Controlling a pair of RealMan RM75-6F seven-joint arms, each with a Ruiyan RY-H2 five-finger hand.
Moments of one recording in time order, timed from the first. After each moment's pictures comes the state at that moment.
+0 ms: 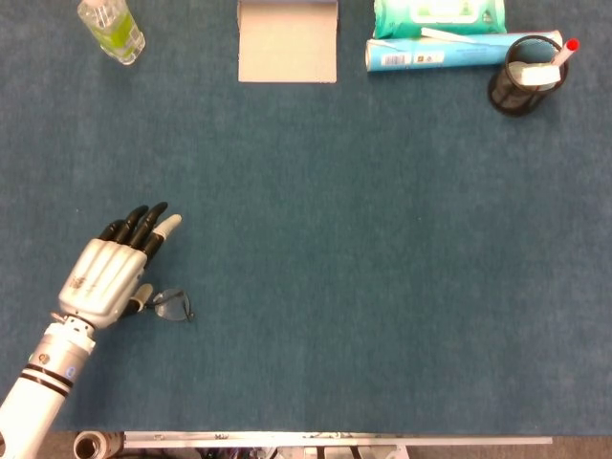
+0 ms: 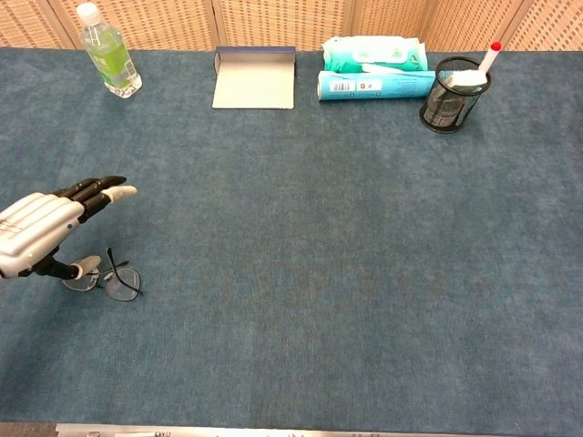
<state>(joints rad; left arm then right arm) -0.28 -1.39 0.07 -1.58 1.50 1.16 0.27 0.04 -1.09 0.08 -1.60 -1.60 1.63 0.08</state>
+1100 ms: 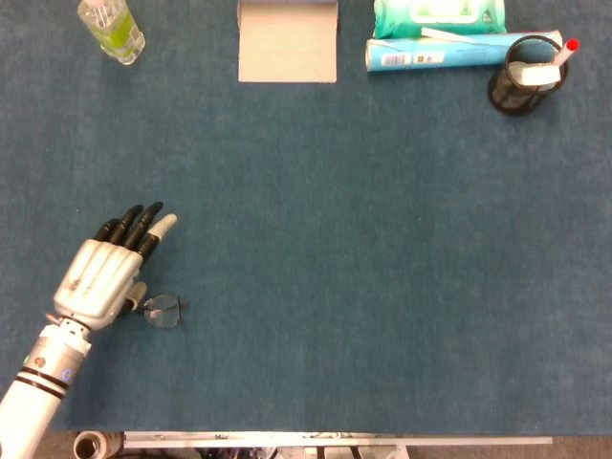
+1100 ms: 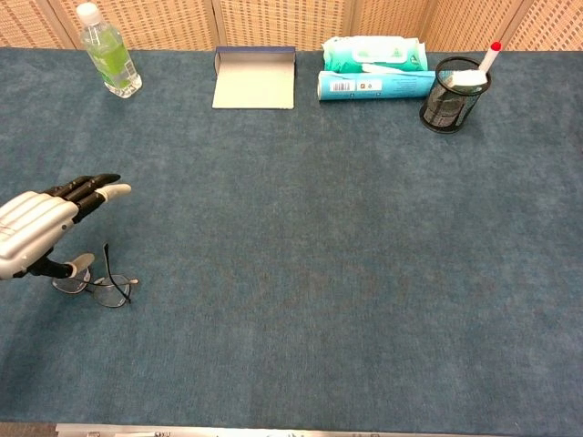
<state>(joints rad) -0.26 -1.39 0.09 -1.56 1.53 1.23 0.28 0.03 -1.09 0.08 -1.61 -1.61 1.64 0.08</state>
